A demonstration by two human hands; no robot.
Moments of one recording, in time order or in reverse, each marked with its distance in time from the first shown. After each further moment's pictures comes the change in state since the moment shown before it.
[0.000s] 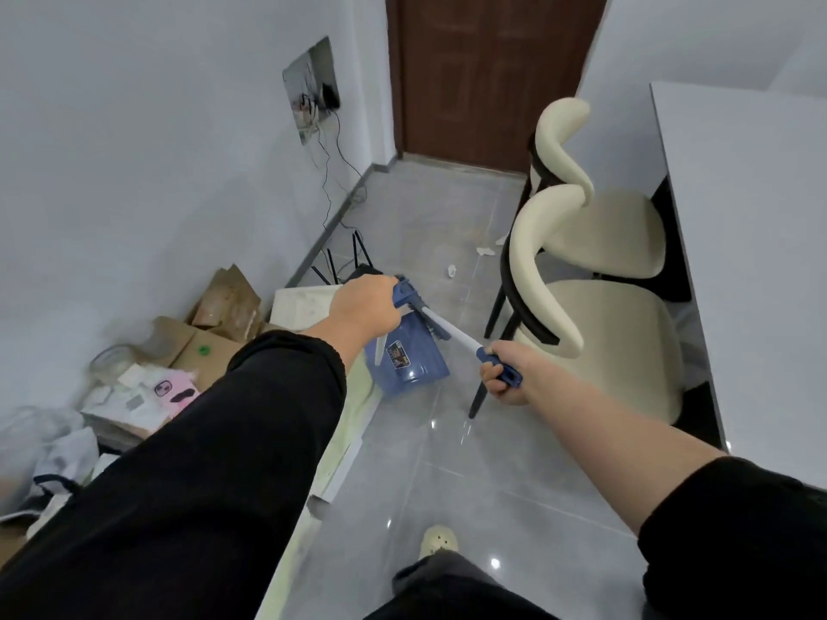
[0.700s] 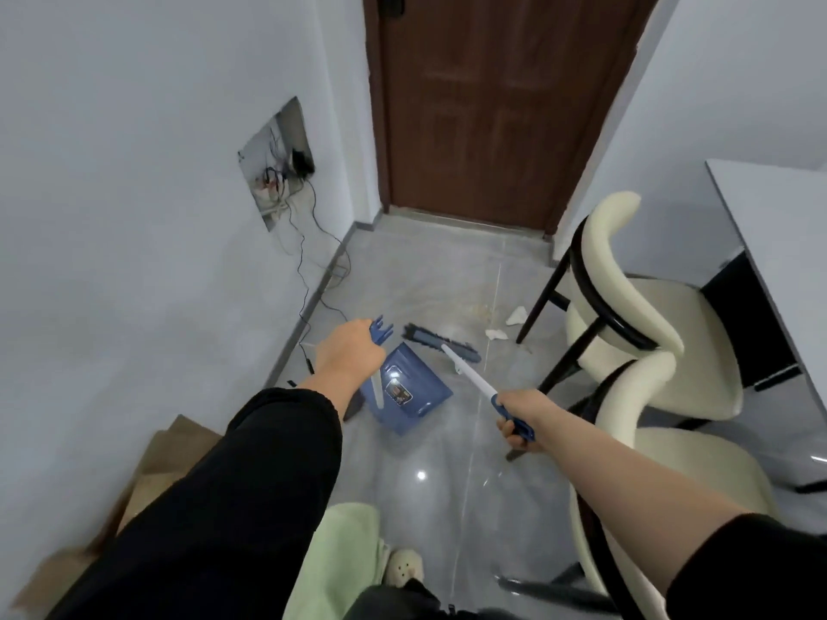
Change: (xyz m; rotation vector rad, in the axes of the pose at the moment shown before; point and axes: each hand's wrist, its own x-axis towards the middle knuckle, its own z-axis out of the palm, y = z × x) left_hand 0.455 -0.123 -0.035 -0.265 -0.033 -0.150; right_hand 0.242 -0.358 0.090 -0.283 0.256 0.003
